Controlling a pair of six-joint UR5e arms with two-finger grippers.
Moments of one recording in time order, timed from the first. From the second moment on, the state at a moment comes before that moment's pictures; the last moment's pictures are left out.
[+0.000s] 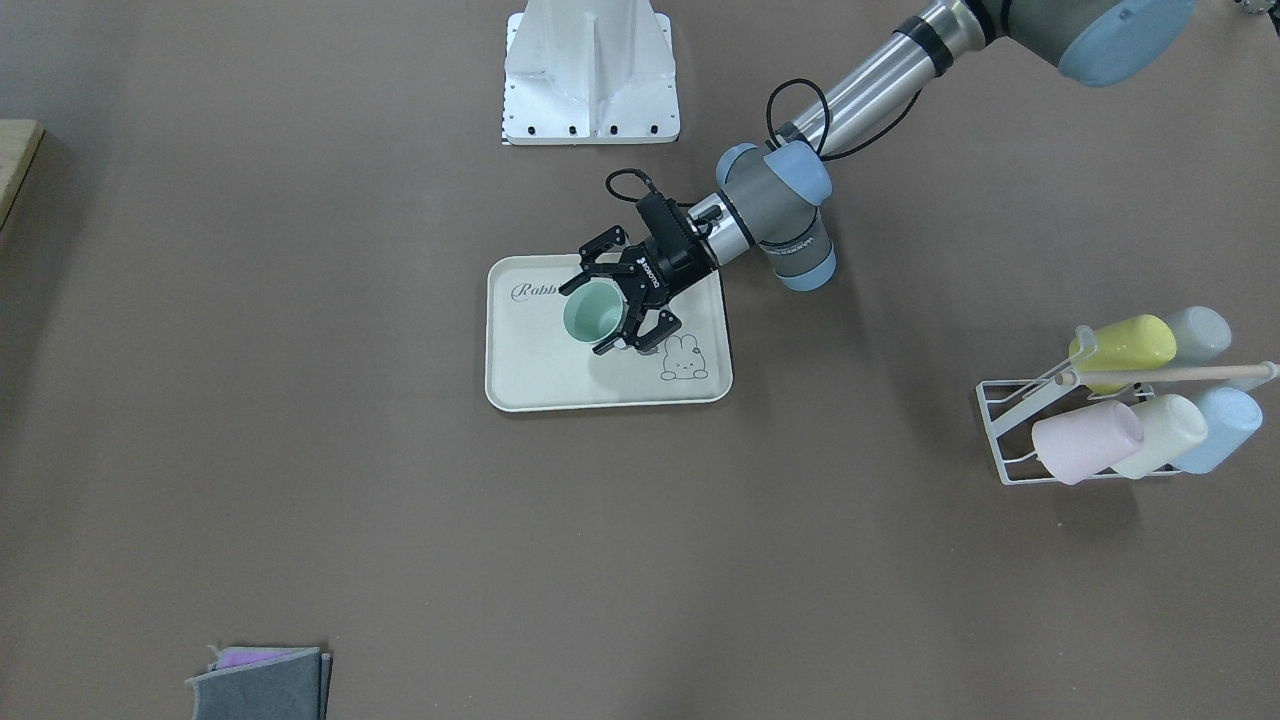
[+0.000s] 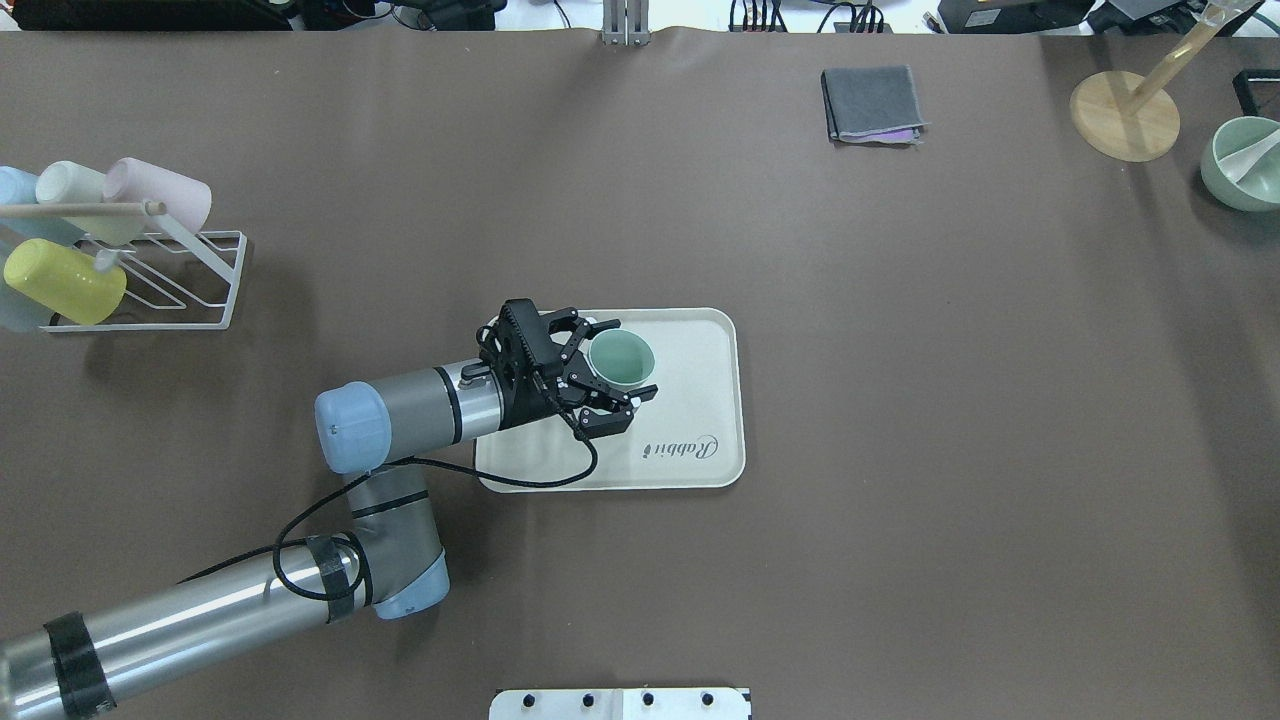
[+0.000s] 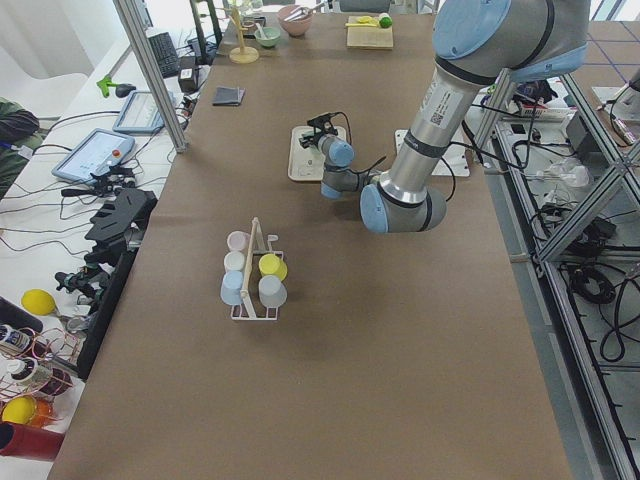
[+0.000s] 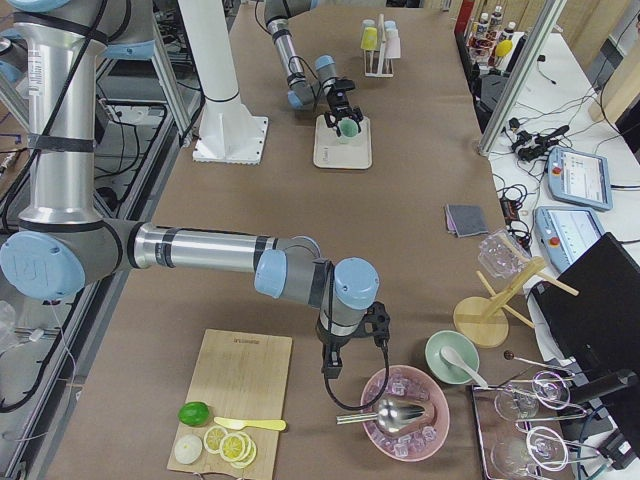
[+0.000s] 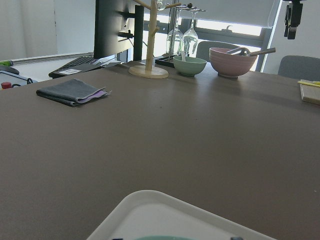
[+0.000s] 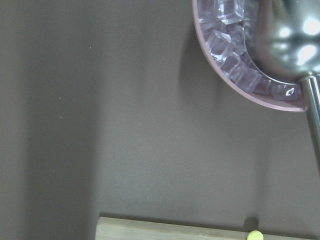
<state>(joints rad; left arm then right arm) -0.42 -2.24 -1.07 -3.30 -1.56 -0.41 1.60 -1.66 1.63 -1.75 2.27 -0.27</state>
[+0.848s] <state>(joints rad) -0.42 -2.17 -1.17 -3.30 -1.56 -0.41 1.60 -1.66 1.62 -1.75 2.27 -0.27</state>
